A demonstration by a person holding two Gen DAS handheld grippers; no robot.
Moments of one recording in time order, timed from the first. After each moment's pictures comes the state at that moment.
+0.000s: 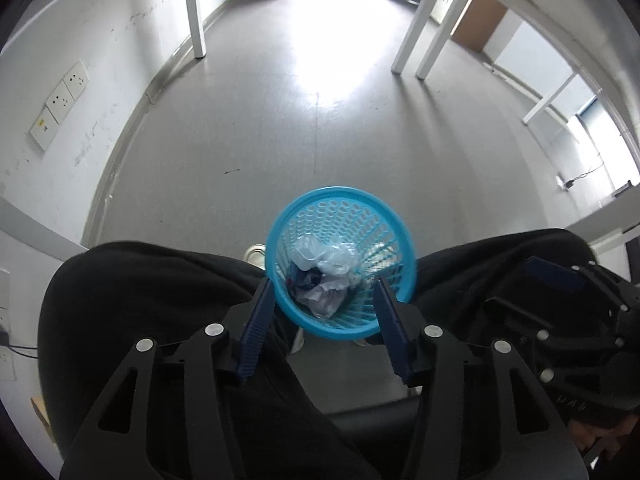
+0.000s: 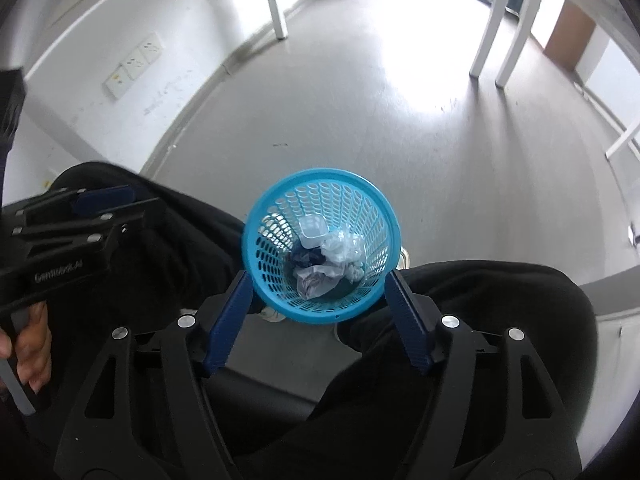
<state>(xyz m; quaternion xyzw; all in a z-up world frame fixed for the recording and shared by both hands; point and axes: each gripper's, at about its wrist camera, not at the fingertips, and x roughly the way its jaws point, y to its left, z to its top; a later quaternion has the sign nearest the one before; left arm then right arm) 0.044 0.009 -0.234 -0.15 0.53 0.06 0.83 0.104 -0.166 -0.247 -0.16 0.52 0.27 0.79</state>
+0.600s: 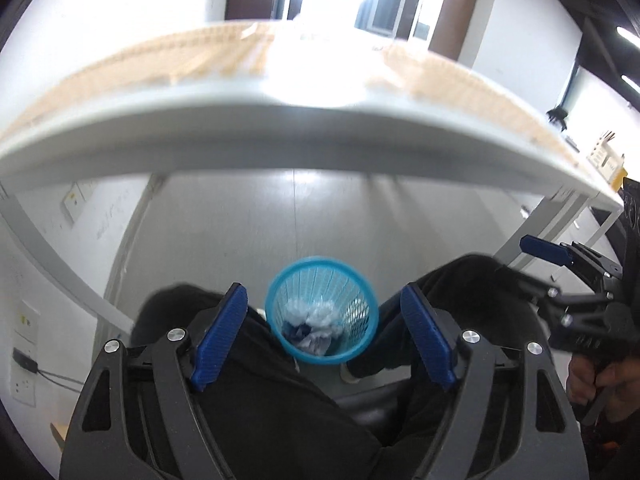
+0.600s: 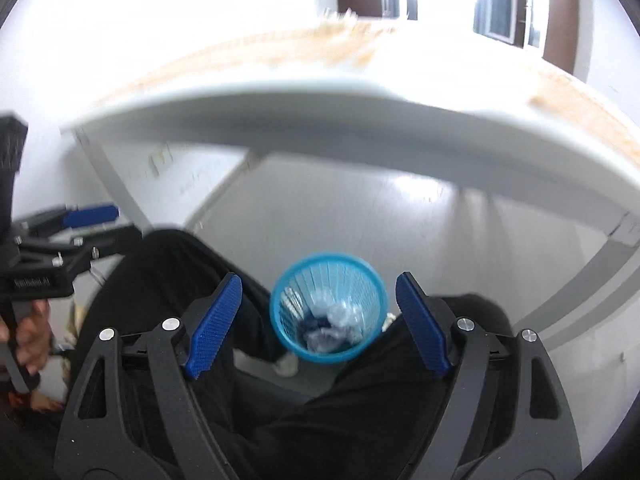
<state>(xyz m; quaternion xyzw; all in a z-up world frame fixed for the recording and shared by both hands) -0.056 -0.010 -0.103 -0.10 0.39 0.04 0.92 0.019 -0.227 -0.109 -0.09 0.36 0.30 0.88</state>
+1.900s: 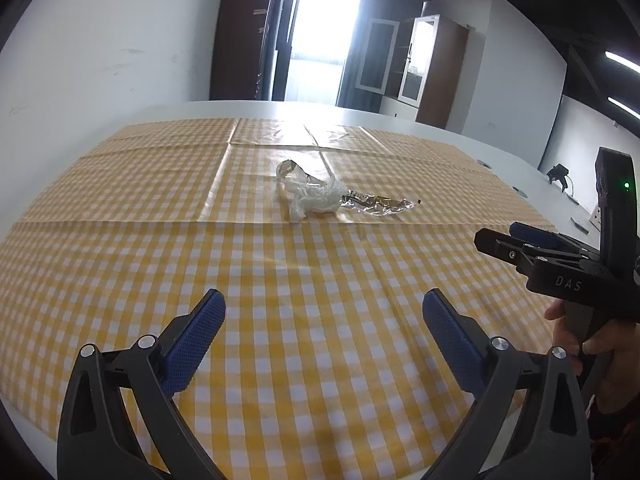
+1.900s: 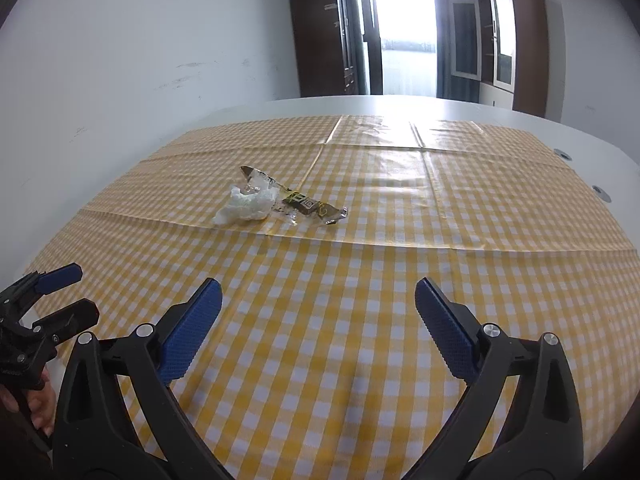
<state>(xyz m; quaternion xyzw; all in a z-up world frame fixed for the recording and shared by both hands) 0.149 0.046 0.019 -0.09 0.30 0.03 0.95 0.264 -0.163 0.029 -0.05 0.29 0.26 0.92</state>
